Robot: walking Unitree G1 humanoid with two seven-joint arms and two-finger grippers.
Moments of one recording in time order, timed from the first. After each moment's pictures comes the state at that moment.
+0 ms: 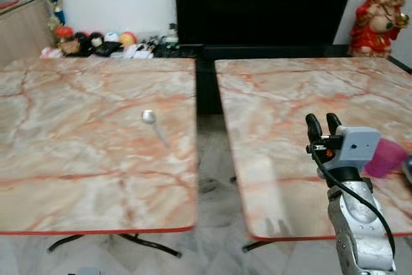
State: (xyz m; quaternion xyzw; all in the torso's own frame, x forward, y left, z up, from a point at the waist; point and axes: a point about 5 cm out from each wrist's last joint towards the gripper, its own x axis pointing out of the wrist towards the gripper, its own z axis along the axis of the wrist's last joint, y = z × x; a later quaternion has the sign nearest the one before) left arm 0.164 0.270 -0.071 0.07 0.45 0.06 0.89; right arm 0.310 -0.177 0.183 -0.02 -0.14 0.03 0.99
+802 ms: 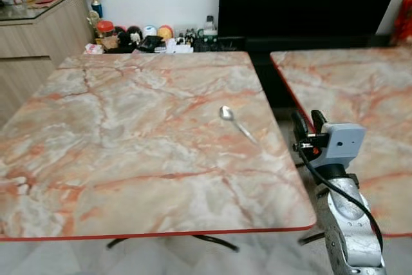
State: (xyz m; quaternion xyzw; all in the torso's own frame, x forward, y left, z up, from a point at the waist) left arm 0.163 0.267 -0.072 0.06 0.45 0.06 0.89; right arm 0.309 -0.181 0.179 -0.02 -0.13 0.03 0.99
